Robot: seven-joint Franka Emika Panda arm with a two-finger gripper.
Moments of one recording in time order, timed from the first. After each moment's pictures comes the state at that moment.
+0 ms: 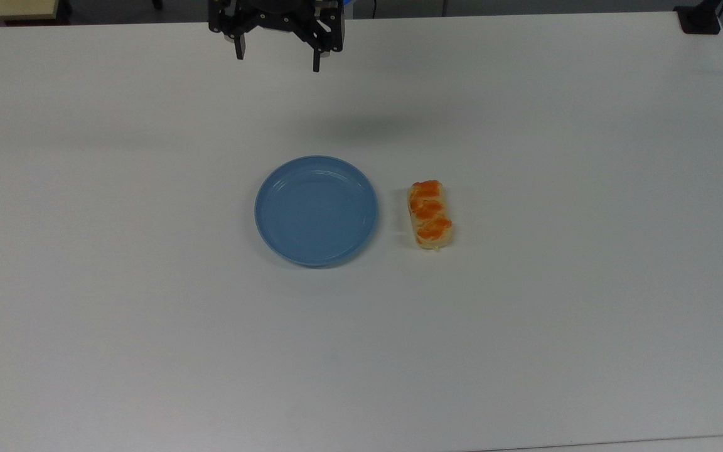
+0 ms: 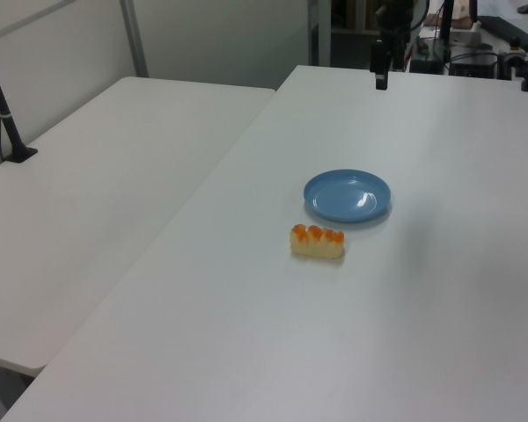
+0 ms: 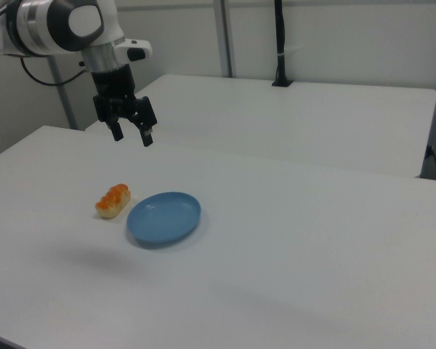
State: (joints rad) arm -0.01 0.08 0.07 -1.58 -0.10 1.64 0.16
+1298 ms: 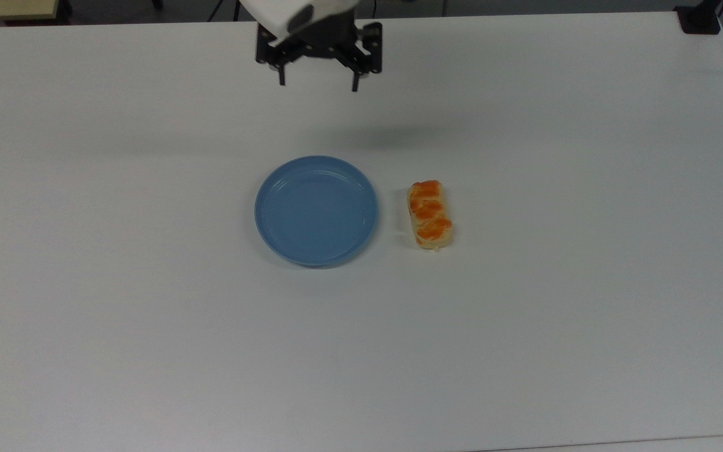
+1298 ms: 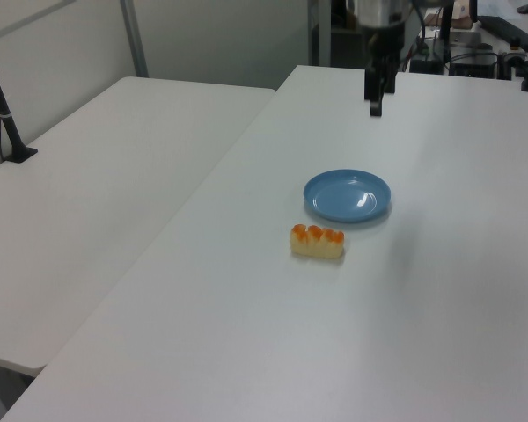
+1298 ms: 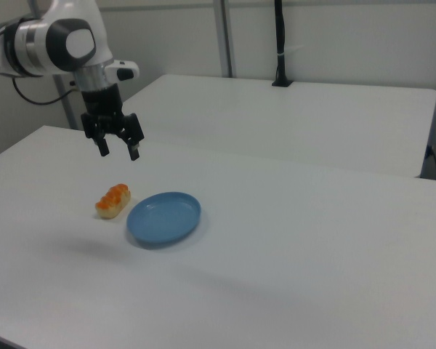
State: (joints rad) arm 0.06 0.12 0.09 -1.64 -0.10 1.70 0.16
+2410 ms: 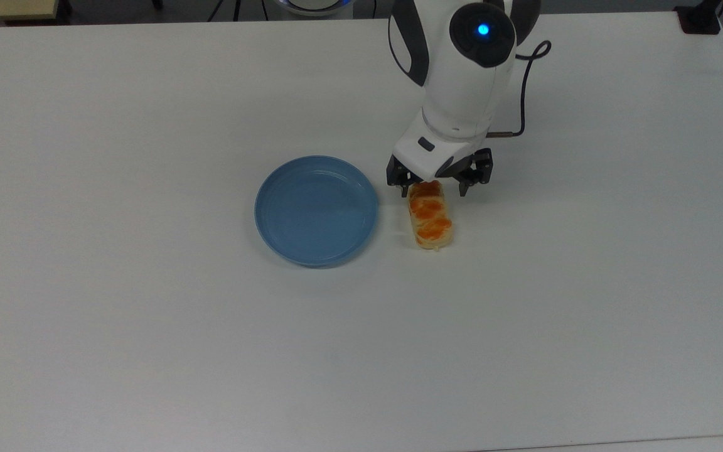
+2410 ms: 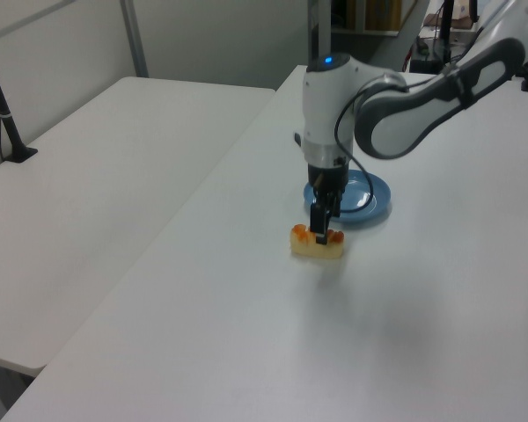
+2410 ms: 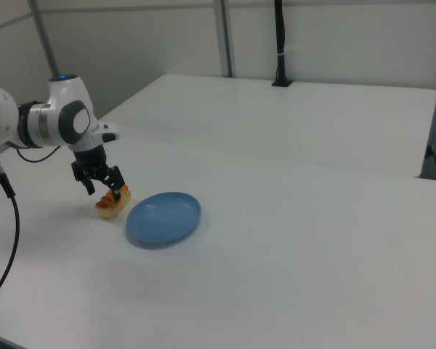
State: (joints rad) arm 0.27 0.46 0.10 -1.67 -0.08 2.13 0.35
